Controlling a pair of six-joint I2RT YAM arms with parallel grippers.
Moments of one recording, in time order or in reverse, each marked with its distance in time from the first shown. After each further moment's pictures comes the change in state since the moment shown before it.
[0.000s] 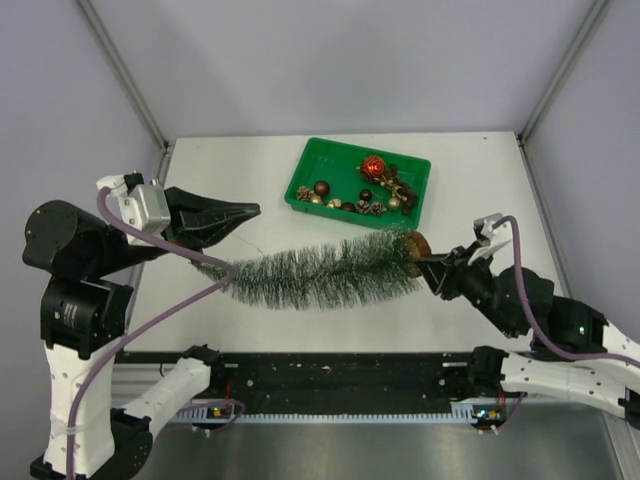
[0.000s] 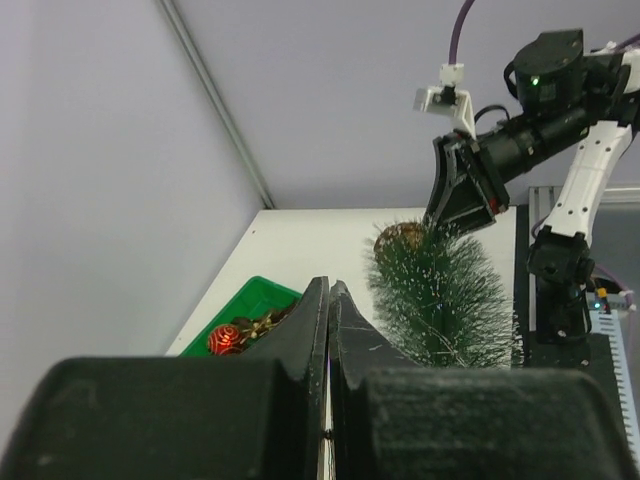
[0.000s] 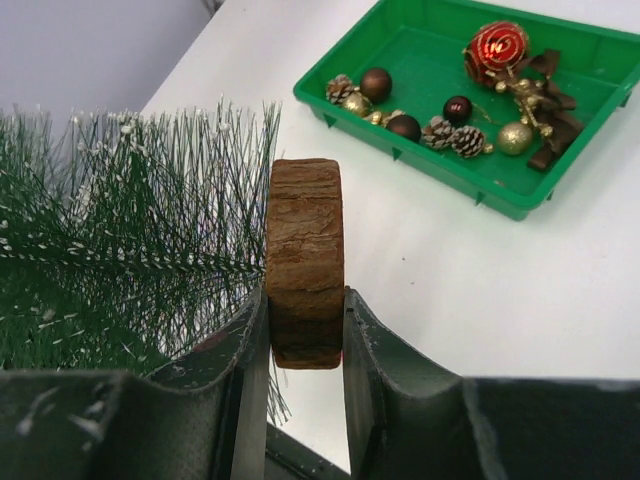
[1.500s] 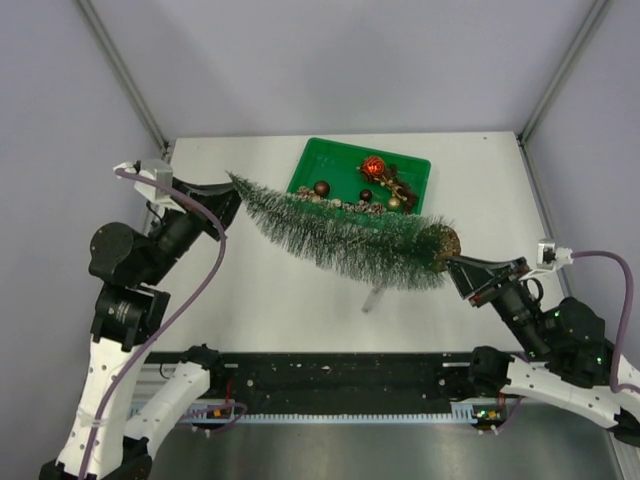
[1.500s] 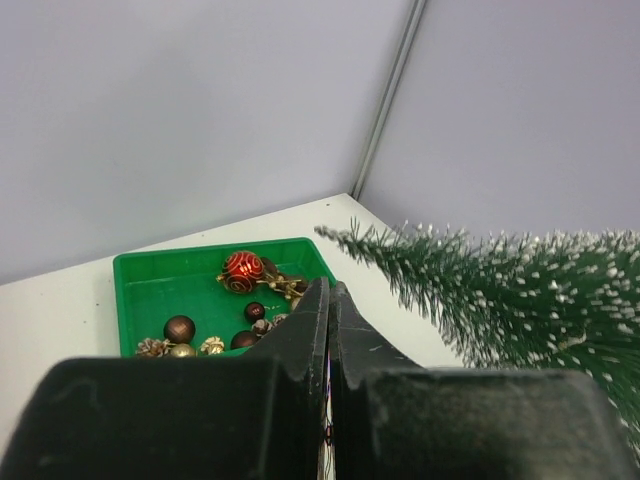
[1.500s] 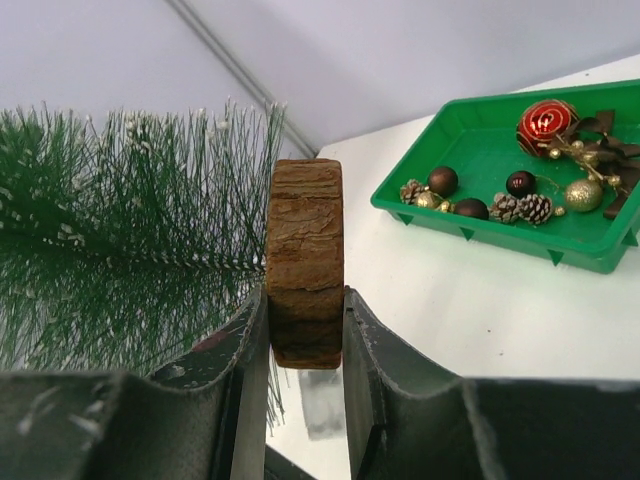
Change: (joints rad) left arm 0.003 -0.172 -0.489 0.278 -0.581 -0.396; right arm 0.000 -0.399 -0.252 0.287 0.089 0.101
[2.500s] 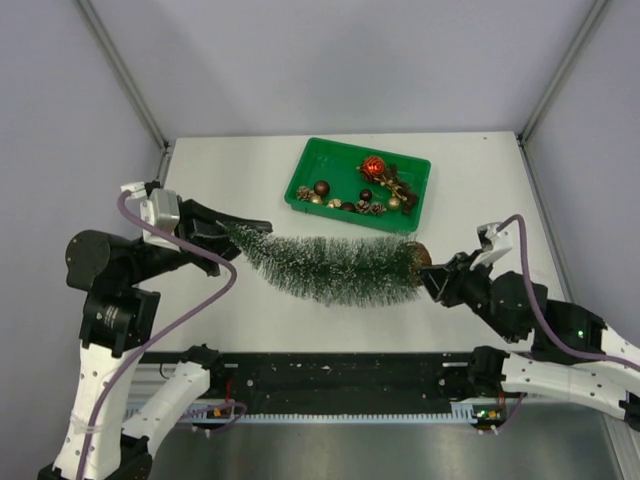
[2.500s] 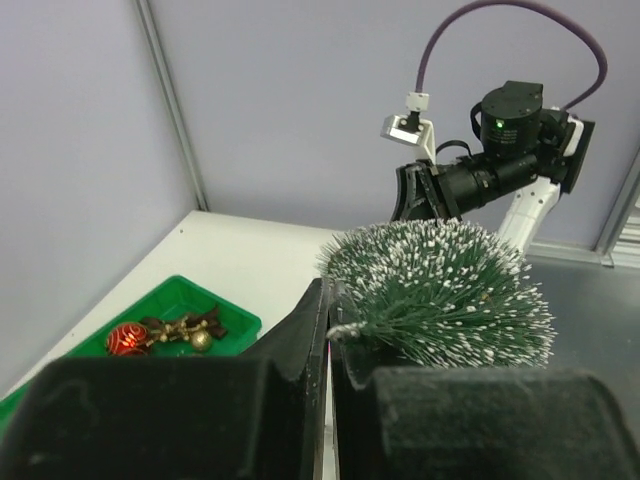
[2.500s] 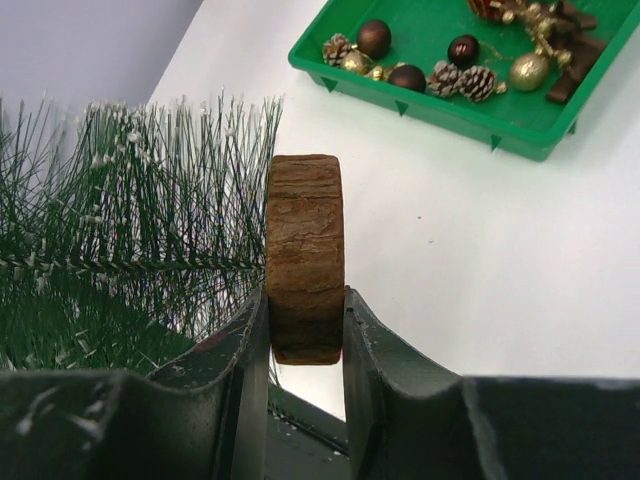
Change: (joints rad) left arm 0.000 0.042 0.121 0.088 0.576 0.054; right arm 0.000 0.351 0.247 -0.394 -0.061 0.055
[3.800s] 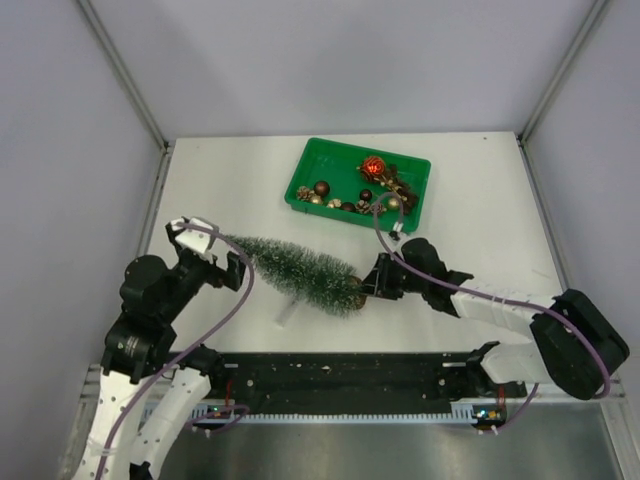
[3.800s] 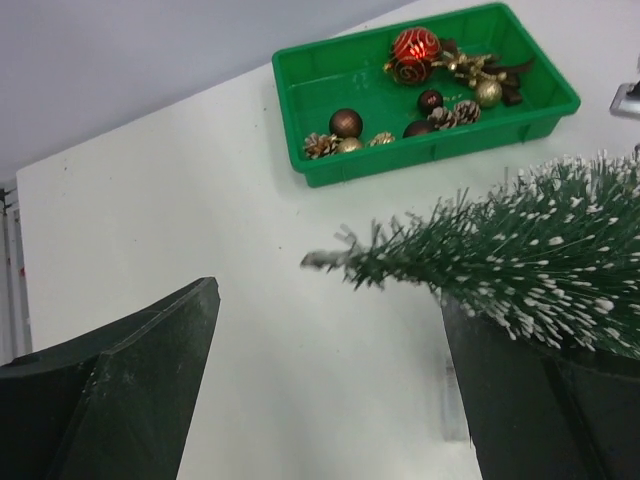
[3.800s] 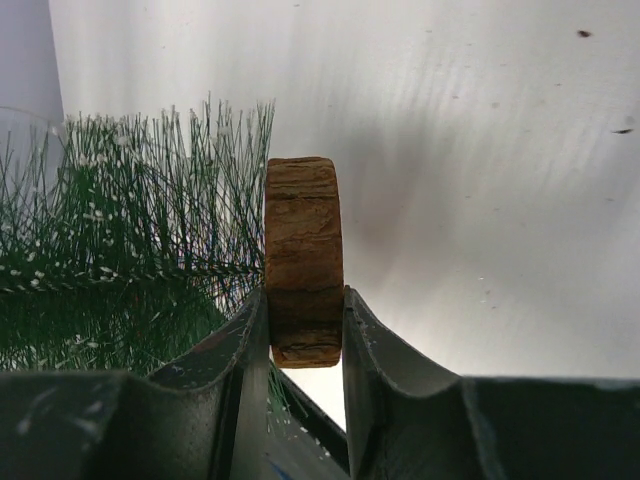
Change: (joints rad) left arm 0.001 -0.275 -0.379 -0.469 -0.789 0.407; right arm -0.509 0.779 -0.402 0.832 -0.925 0.220
